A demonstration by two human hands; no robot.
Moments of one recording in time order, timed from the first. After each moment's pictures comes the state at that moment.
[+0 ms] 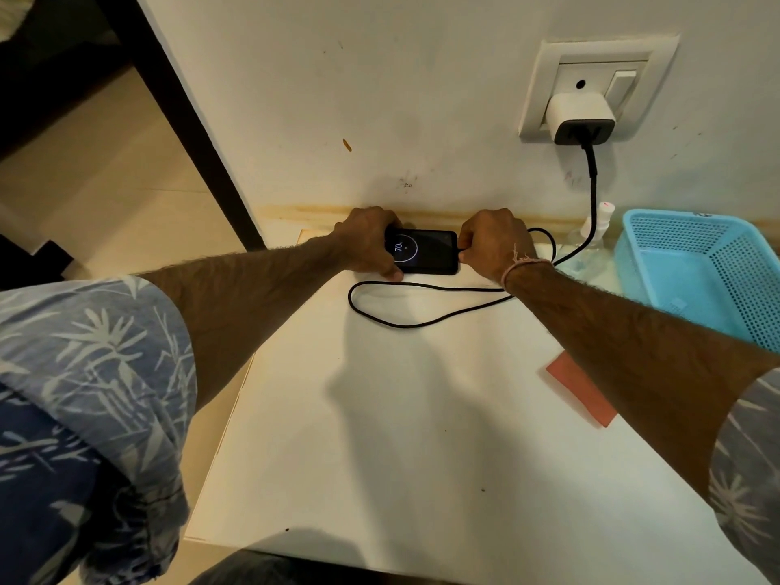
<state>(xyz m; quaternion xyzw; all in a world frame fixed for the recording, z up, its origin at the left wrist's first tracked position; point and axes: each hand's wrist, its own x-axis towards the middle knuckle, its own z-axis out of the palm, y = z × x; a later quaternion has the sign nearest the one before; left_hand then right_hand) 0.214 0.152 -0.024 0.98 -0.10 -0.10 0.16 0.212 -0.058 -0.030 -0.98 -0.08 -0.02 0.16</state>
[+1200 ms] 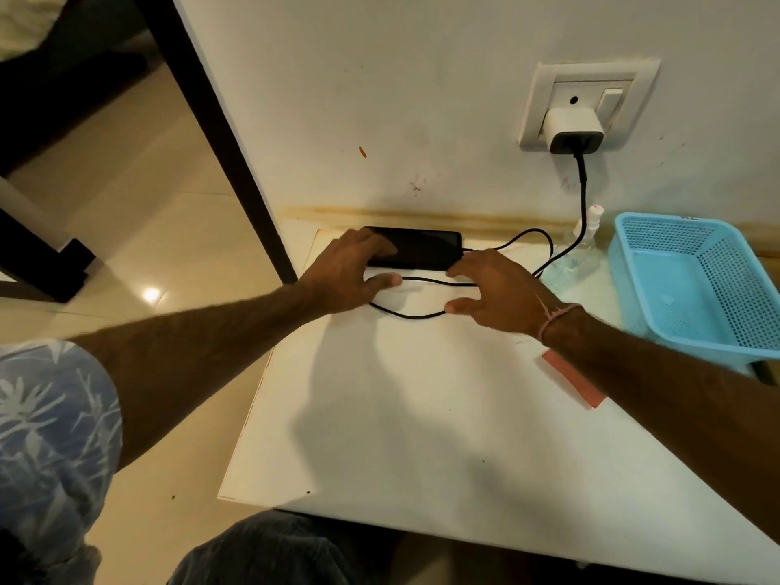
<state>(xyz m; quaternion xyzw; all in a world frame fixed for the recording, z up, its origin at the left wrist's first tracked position) 0.131 0.183 -0.022 0.97 -0.15 0.00 0.19 0.130 -0.076 -0.021 -0.95 -0.26 0.04 0.16</state>
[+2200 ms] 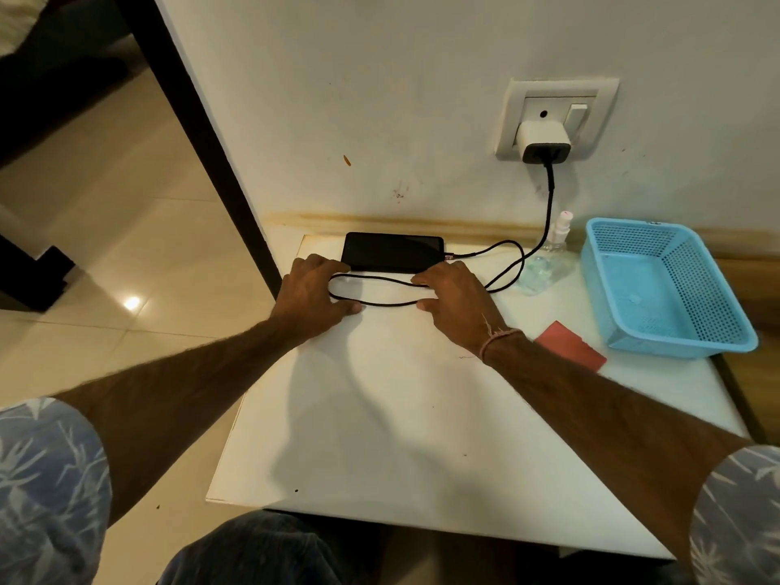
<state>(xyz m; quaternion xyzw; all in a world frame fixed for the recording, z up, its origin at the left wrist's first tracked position) 0.103 0.195 -0.040 0.98 0.03 -0.02 0.20 0.112 -0.042 -0.038 -0.95 -0.21 -0.02 0.21</state>
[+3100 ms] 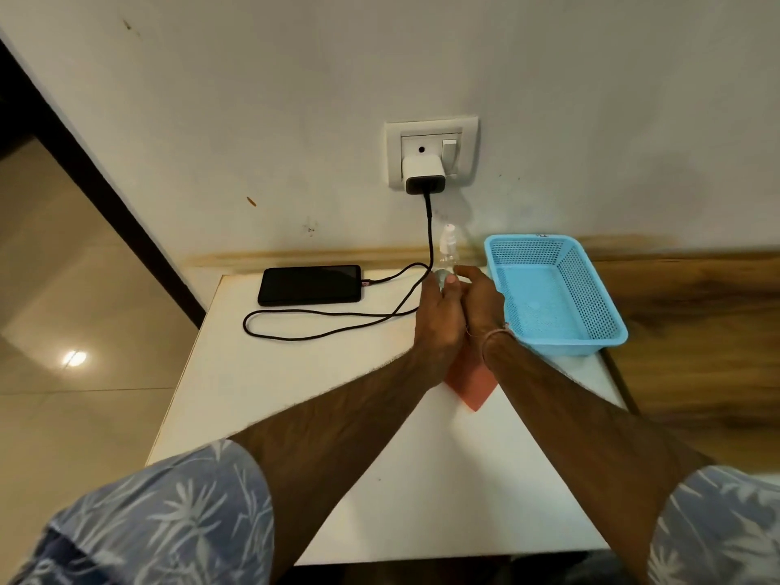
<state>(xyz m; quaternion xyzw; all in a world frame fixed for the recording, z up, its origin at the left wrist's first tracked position) 0.087 -0.092 -0.004 0.69 0.09 -0.09 0.71 0.117 -0.159 -0.009 -0.81 0.21 -0.04 0.55</state>
